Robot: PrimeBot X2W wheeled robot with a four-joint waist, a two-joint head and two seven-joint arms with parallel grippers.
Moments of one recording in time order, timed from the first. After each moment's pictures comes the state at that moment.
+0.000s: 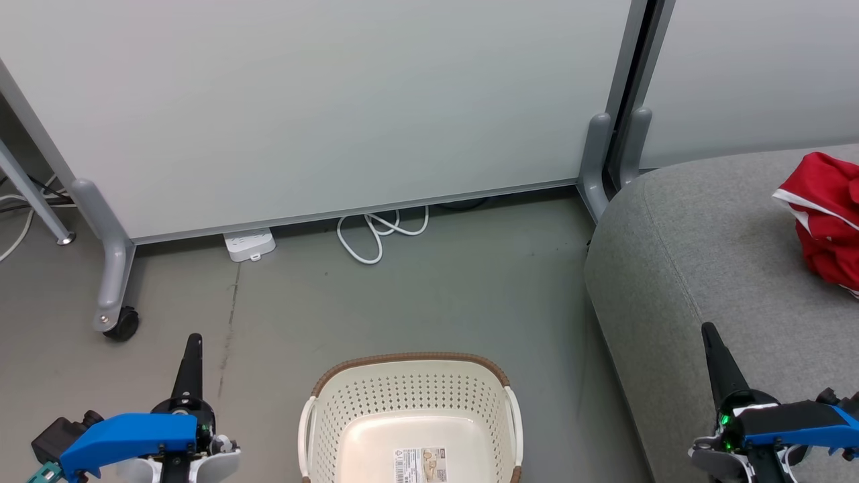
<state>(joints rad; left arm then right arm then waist) -0.08 0.05 0.09 0.27 -1.36 -0.12 0.05 -0.09 -0.05 -0.10 0.27 1.34 0.13 0.05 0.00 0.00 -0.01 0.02</state>
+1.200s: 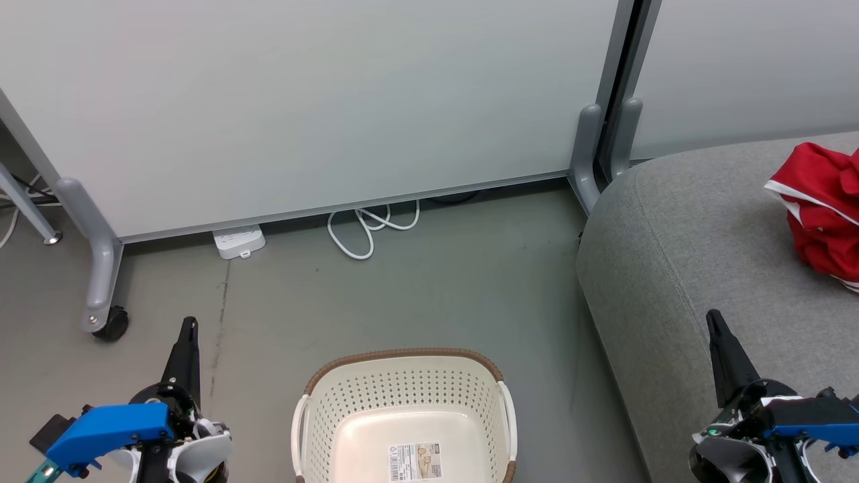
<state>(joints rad) -0.10 0.05 0.11 0.25 -1.61 -0.13 0.11 -0.10 -0.05 -0.11 0.25 1.61 0.13 0.11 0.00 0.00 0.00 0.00</state>
